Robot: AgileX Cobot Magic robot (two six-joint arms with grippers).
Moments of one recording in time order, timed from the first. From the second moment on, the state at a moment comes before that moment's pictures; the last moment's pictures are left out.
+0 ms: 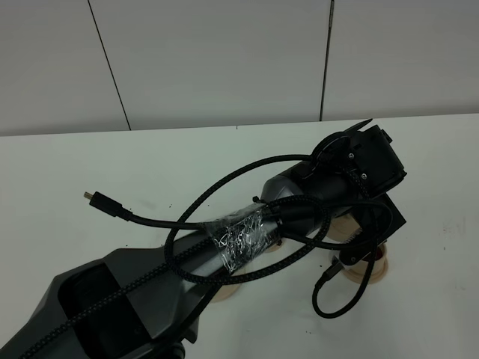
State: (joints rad) left arm -0.93 2.46 -2.29 0.66 1.04 1.43; right arm 0.18 -0.01 -0.49 0.04 1.06 0.08
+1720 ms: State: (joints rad) left arm -0.86 2.38 -2.29 0.47 1.19 1.04; right arm 0.18 -0.01 -0.49 0.04 1.06 0.08
